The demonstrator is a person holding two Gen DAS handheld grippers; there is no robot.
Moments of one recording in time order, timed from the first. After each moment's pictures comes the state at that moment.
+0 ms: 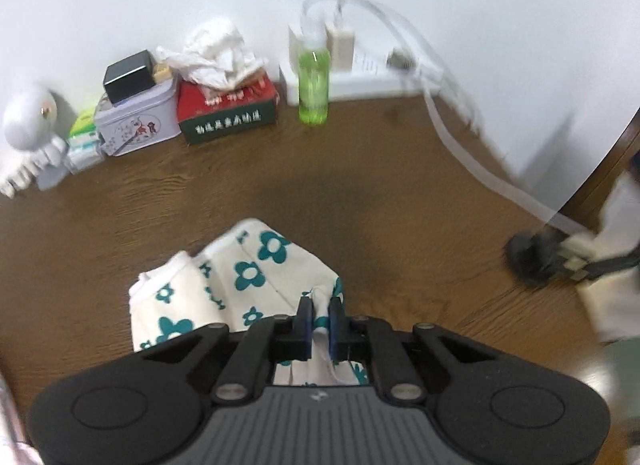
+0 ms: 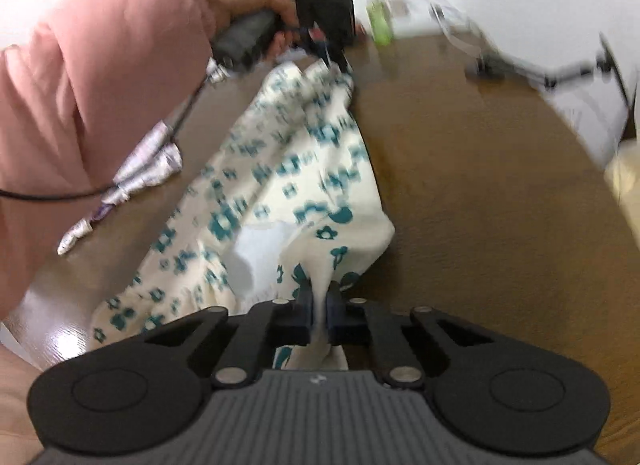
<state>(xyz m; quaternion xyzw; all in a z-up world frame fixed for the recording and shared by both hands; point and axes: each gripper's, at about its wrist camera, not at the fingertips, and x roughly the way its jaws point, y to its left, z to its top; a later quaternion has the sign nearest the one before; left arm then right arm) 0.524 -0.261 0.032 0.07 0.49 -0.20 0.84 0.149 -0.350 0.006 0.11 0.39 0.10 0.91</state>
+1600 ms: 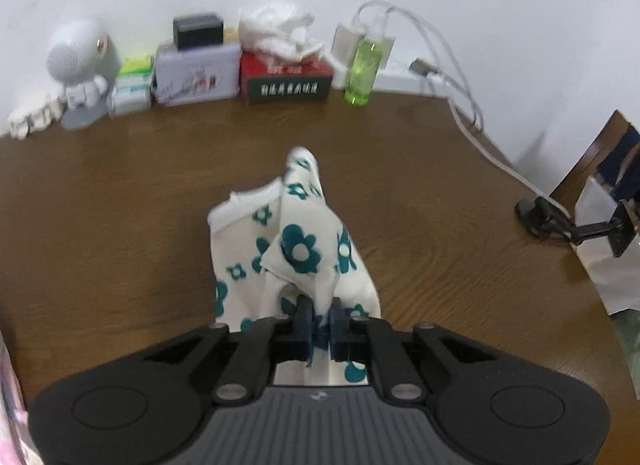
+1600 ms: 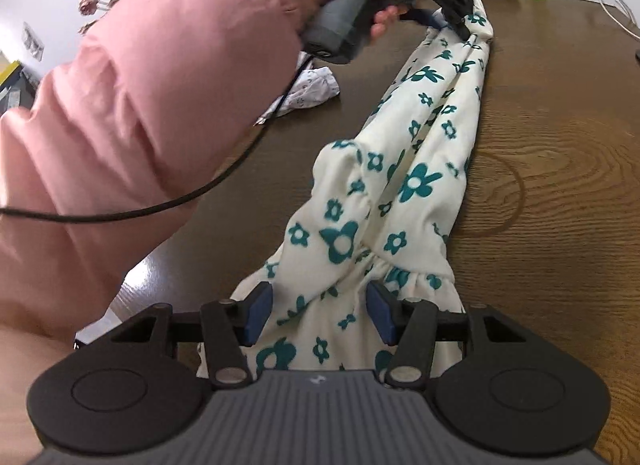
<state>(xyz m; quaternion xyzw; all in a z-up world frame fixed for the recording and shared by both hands) 0.496 -0.148 0.012 0.04 0.46 -0.24 0.85 0.165 -0.221 -0.016 0.11 0.47 0.24 0.84</state>
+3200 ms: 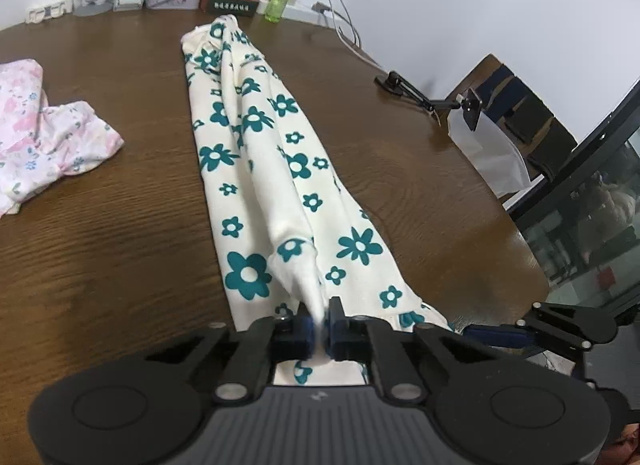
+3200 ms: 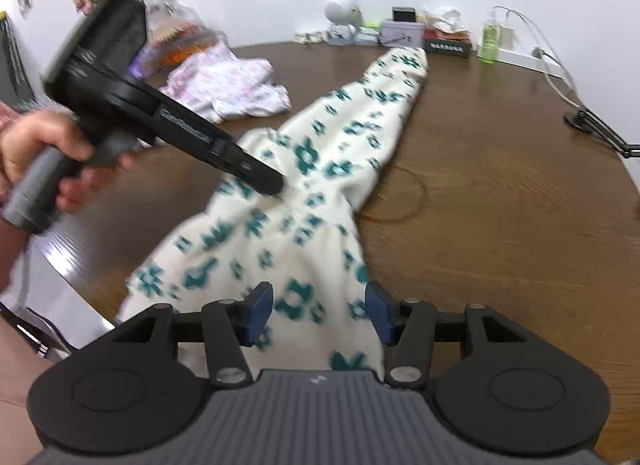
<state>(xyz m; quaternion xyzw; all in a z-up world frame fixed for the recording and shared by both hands) 0.261 -0.009 0.006 -0.02 0.49 -0.36 0.79 0.102 -0.237 -0.014 -0.02 0.41 0.15 0.90</state>
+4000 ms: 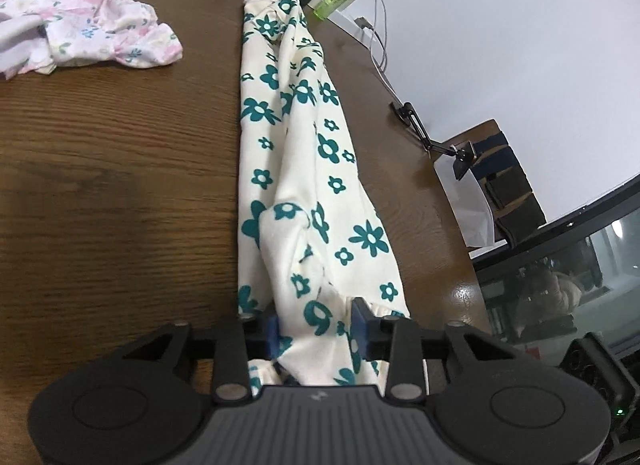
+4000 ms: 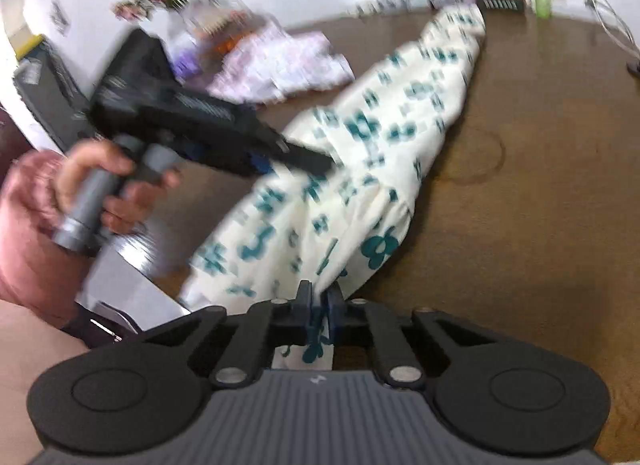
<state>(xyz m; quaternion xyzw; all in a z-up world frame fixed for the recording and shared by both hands) 0.264 0.037 -0.035 -0.20 0.52 -0.36 0.75 0.109 -0.238 -0.031 0.08 0.45 0.25 0.85</state>
